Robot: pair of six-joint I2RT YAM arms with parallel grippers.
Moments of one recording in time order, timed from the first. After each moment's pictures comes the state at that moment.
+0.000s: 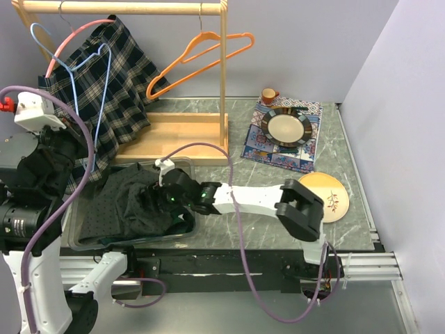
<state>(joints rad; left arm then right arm) -0.06 0.88 1.73 -0.91 -0.12 -0.25 1.20 1.94 1.42 0.00 0.02 0.58</state>
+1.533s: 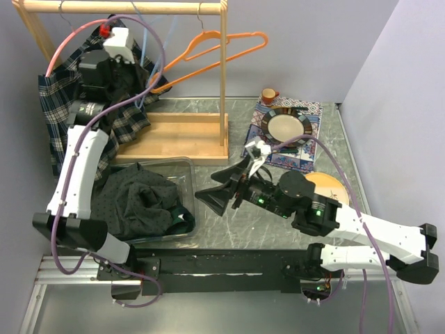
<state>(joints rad) -0.14 1.49 1.85 -0.48 0.12 -0.10 1.22 0.96 1.01 0.02 0.11 0.52</state>
